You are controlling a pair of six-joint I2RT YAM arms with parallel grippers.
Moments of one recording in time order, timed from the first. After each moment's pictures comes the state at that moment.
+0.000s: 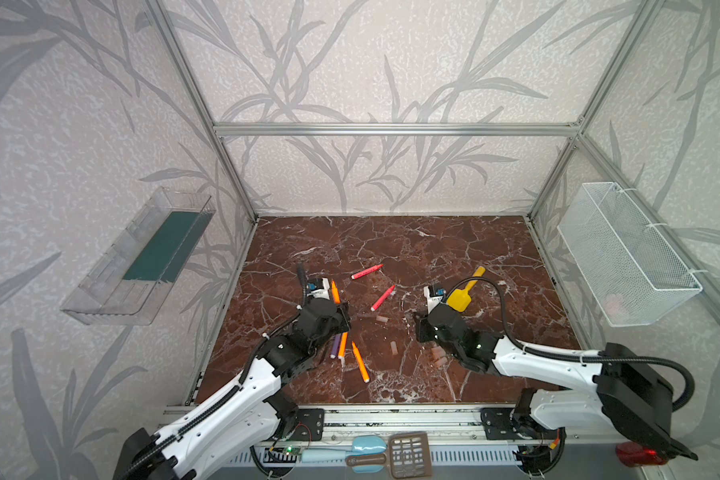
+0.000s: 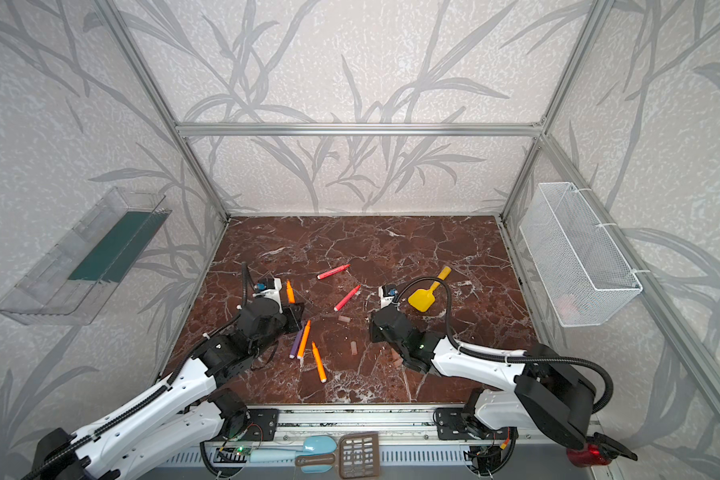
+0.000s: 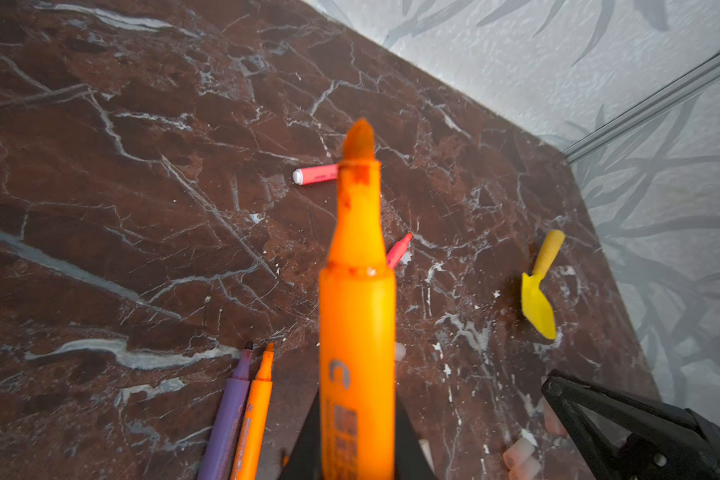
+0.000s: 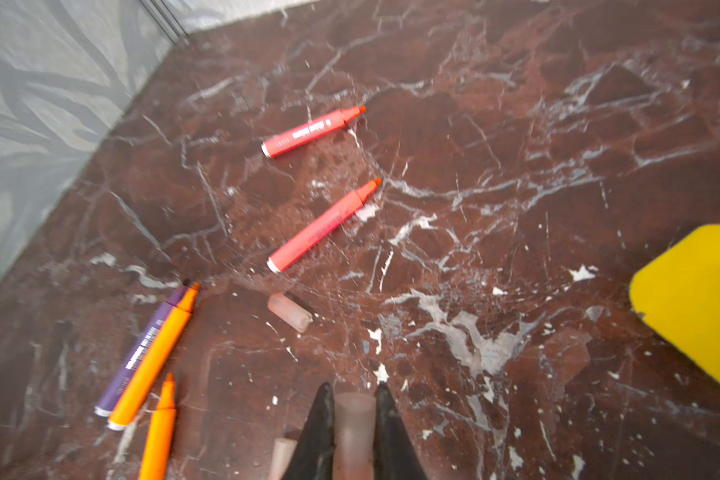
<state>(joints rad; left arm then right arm) -0.65 0.78 0.53 -0.28 -0.22 -0.79 0.94 1.23 0.54 0.14 0.33 0.64</state>
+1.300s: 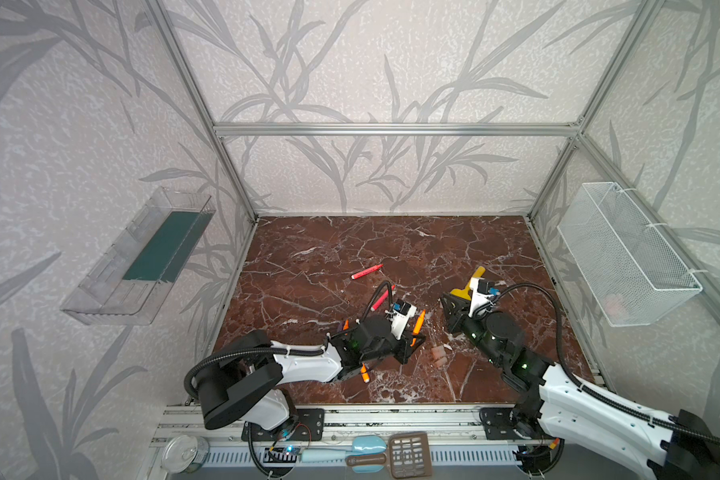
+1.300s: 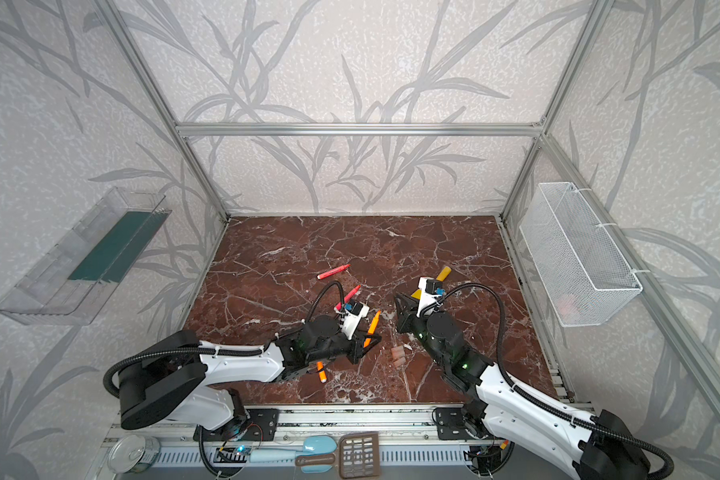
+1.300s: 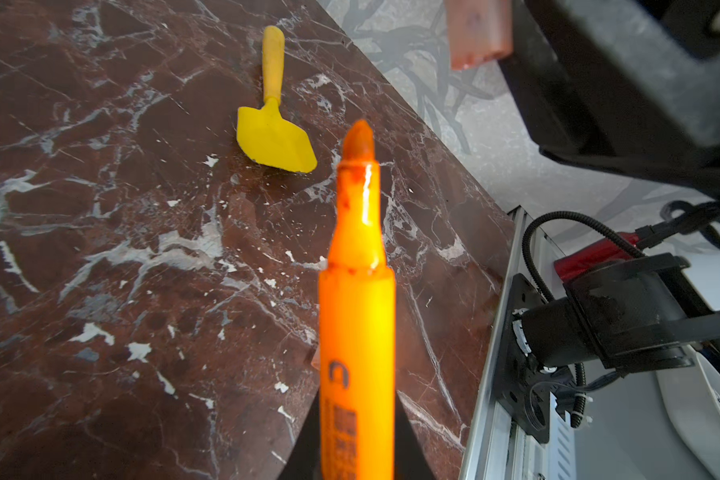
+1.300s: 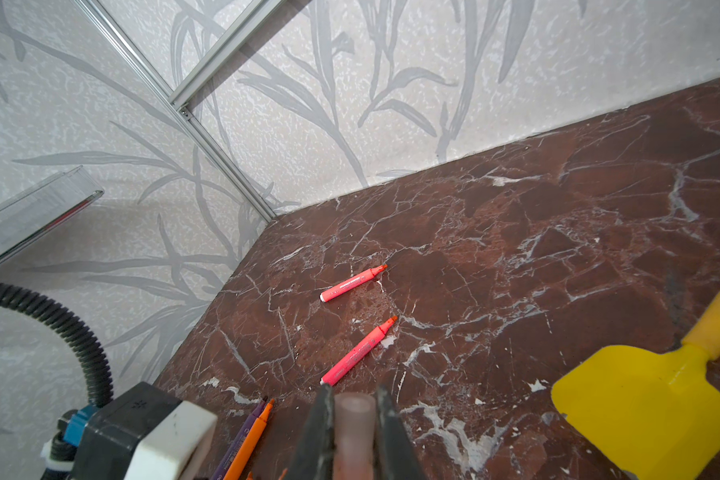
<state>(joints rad) -1.02 1.47 0.50 0.57 0.17 -0.51 0.78 0.82 0.34 0.33 0.26 0.60</state>
